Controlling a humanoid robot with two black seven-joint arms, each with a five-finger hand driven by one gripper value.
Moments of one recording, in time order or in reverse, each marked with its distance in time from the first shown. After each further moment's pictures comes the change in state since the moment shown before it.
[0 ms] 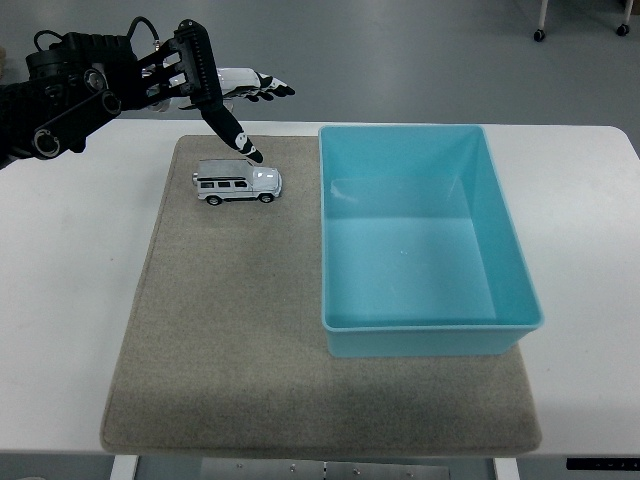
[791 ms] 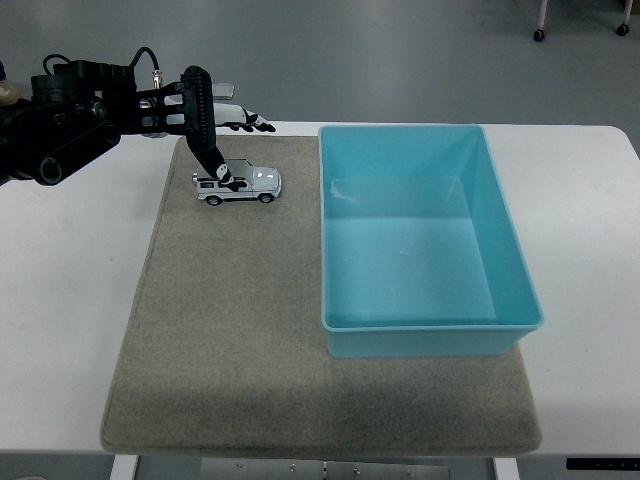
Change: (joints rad) left arm 0.038 -0.002 0.067 0.026 0.107 0.020 0.003; right arm 0.000 0.000 0.000 0.000 0.000 0.000 0.000
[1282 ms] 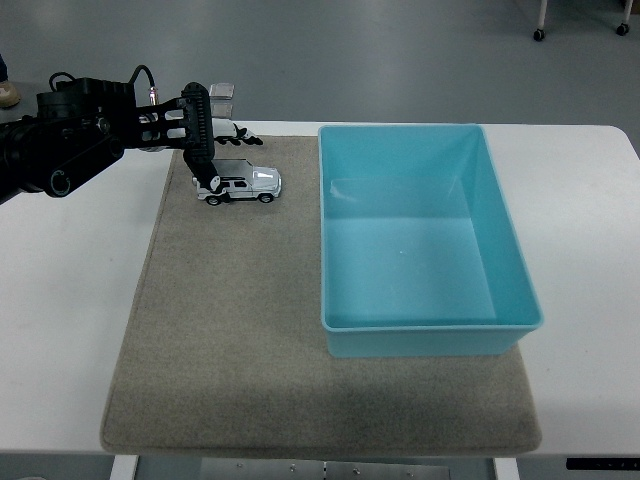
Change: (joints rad) left arm 0.030 -0.031 -0.001 0.051 -0.001 0.003 0.047; right arm 0.000 0.000 0.000 0.000 0.000 0.000 0.000
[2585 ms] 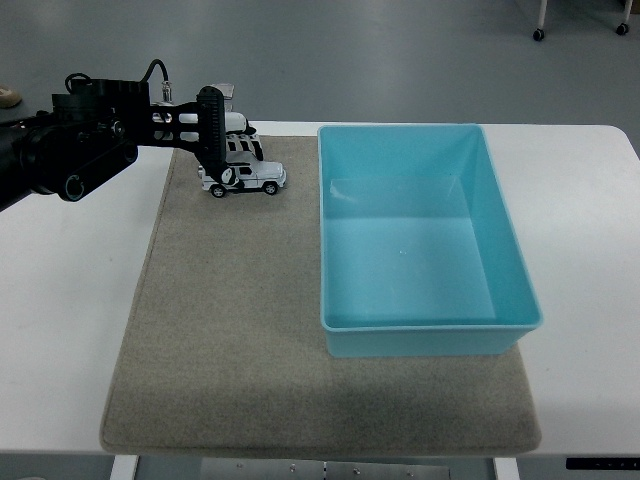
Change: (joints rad) left arm -0.004 -0.028 -0.001 -0.006 0.089 0.082 0.000; right arm 0.000 0.000 0.000 0.000 0.000 0.000 0.000
